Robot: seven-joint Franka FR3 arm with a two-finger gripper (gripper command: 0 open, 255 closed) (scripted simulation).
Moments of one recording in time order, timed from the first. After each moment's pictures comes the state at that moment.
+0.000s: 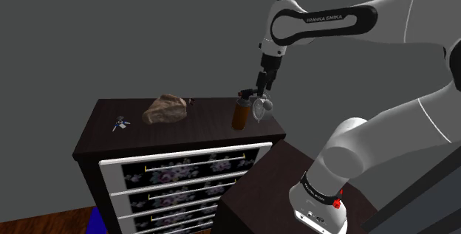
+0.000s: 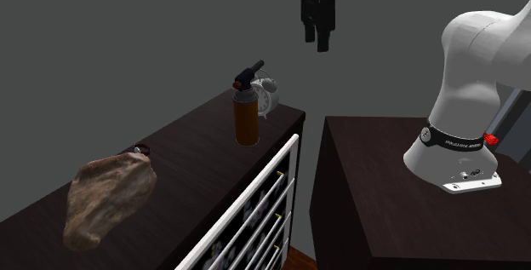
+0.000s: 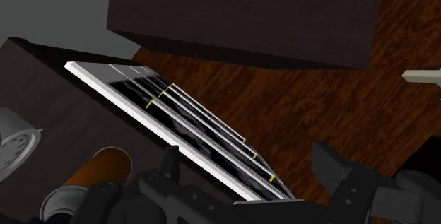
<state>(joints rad) -0.02 -0.53 -0.14 -2.46 -0.04 1.81 -0.27</state>
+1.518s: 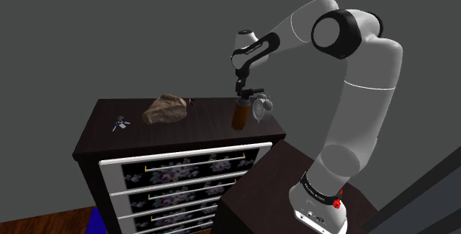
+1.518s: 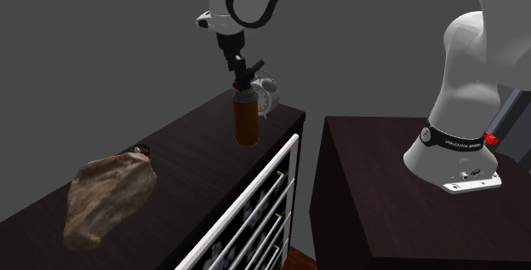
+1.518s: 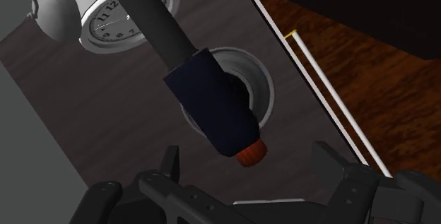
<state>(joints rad) -0.07 0.27 -0.23 -2.03 -0.21 2.33 -0.58</state>
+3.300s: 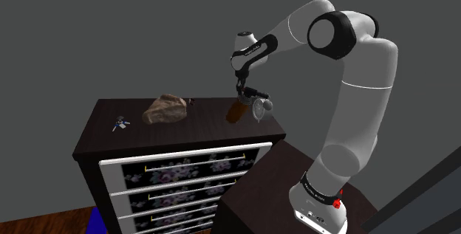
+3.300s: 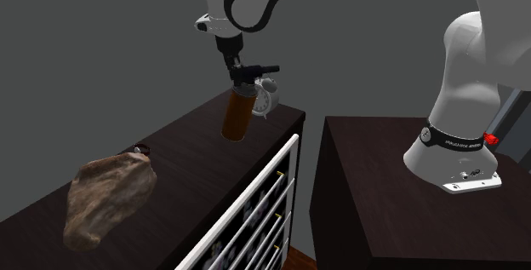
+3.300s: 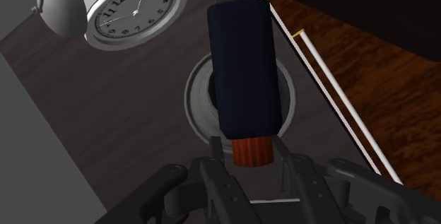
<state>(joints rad) -0.08 0.30 -0.23 -2.01 -0.22 2.34 -0.60</state>
